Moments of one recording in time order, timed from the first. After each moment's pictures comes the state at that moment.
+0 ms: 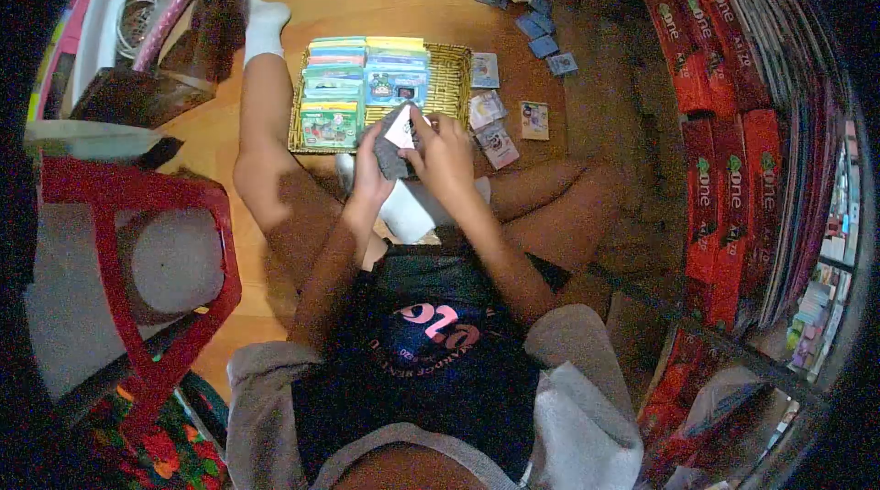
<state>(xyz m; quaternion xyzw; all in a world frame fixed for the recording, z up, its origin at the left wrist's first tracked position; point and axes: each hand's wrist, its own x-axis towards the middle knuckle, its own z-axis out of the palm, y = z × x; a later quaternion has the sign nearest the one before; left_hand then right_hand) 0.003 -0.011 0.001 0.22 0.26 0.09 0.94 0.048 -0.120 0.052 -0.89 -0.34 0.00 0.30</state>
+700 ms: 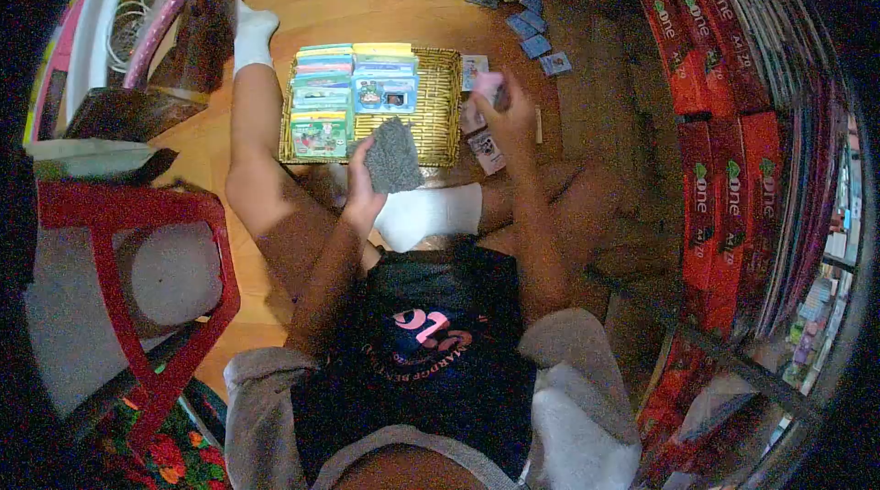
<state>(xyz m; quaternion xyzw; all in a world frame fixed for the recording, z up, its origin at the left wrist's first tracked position) 0.002 -0.012 -0.008 0.20 0.37 0.04 0.91 0.147 -0.180 0.030 -0.88 -0.13 -0.02 0.46</state>
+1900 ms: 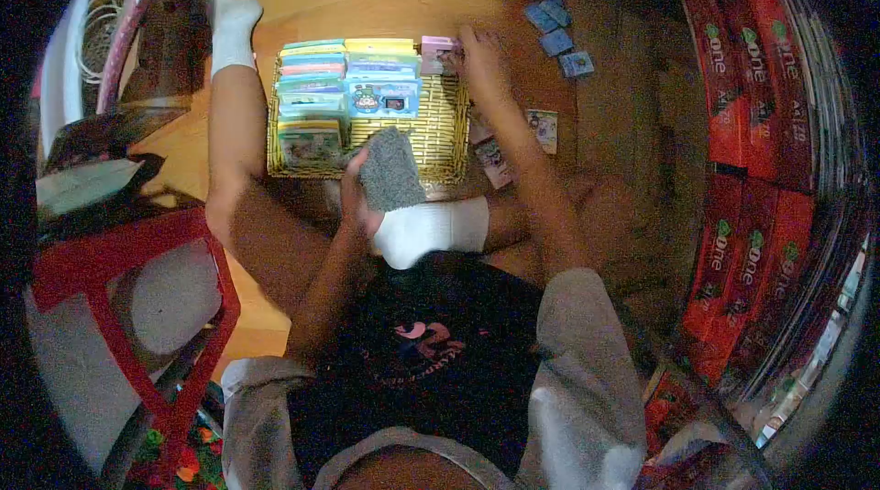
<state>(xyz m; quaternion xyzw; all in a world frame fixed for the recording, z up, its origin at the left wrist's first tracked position) 0.012 -0.005 -0.007 0.12 0.32 0.02 0.94 0.230 -0.106 -0.016 -0.92 -0.32 -0.05 0.24</state>
